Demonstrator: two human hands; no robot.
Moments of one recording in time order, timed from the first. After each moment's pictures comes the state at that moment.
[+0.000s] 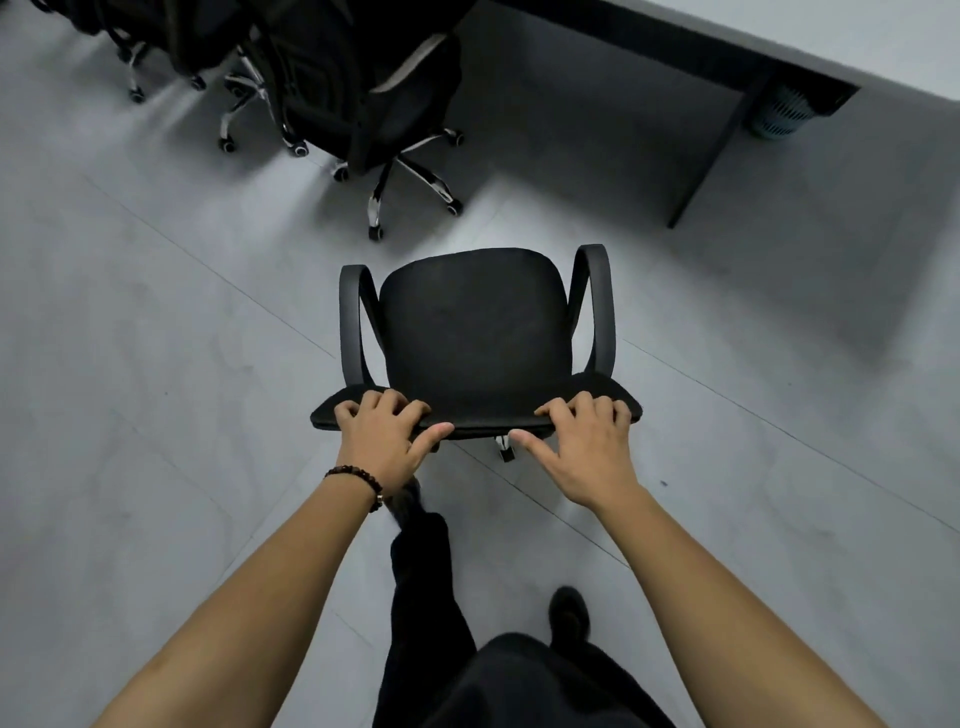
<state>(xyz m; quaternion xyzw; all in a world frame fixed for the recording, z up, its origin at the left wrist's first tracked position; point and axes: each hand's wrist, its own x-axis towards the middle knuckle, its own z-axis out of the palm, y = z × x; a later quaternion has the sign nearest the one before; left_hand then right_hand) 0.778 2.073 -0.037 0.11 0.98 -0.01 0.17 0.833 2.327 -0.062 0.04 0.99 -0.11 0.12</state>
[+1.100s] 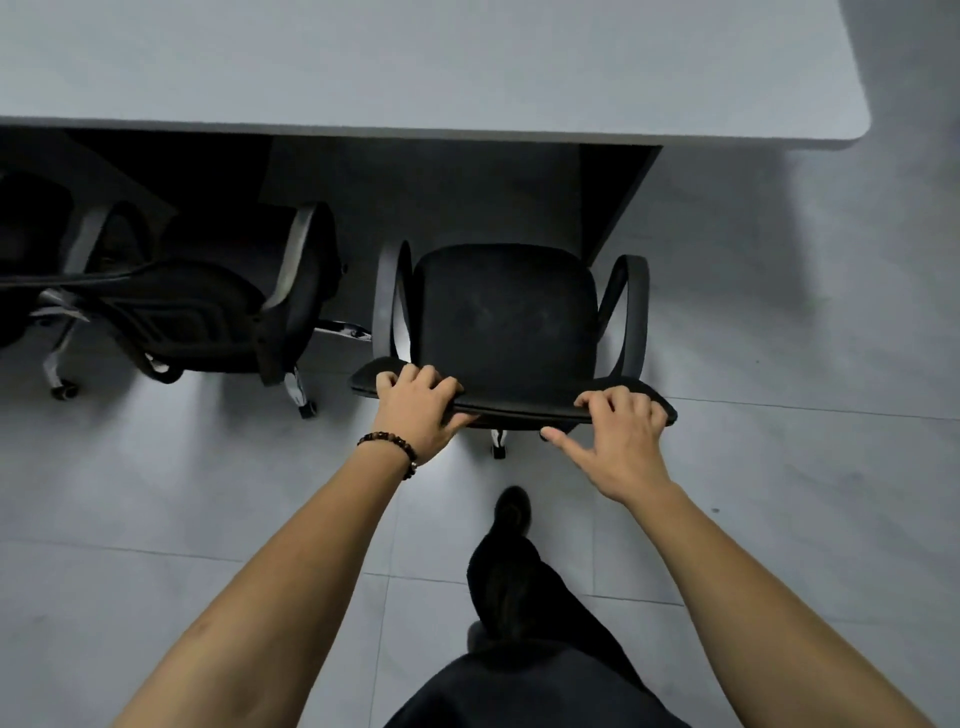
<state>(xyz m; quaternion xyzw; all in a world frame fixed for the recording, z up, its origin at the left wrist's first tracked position) 0.295 2.134 -0.039 0.45 0.88 -0.03 0.15 0.495 2.312 -0.061 0.35 0.93 -0.14 0.05</state>
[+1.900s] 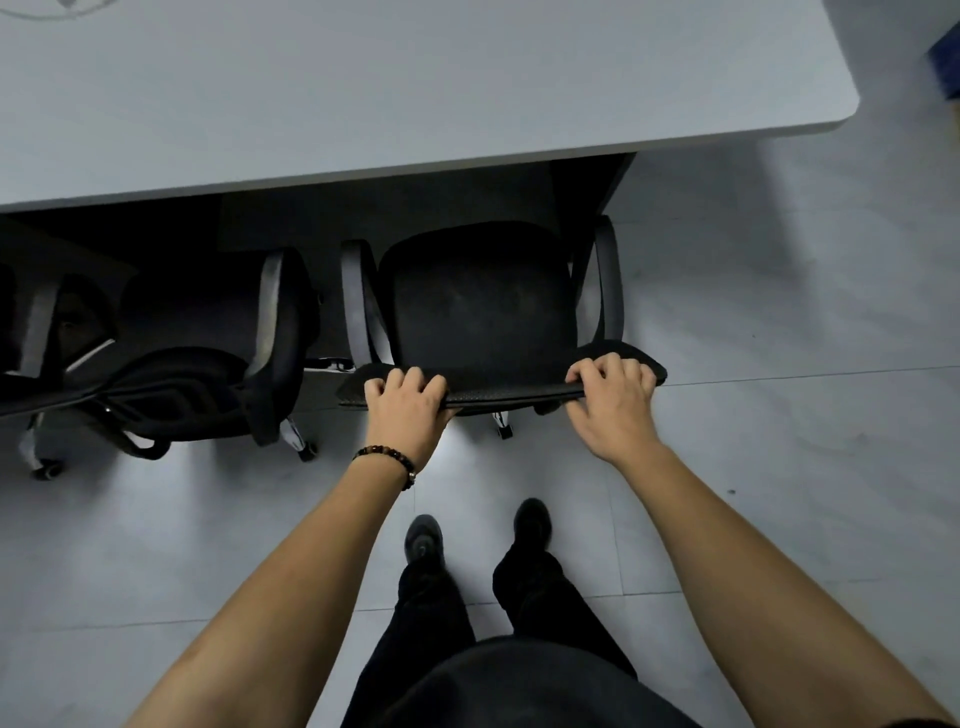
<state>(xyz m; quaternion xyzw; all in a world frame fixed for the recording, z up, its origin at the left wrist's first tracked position) 0.206 2.178 -0.048 0.46 0.88 -0.03 0.12 0.395 2.356 -0.061 0.38 0.91 -0.15 0.02</state>
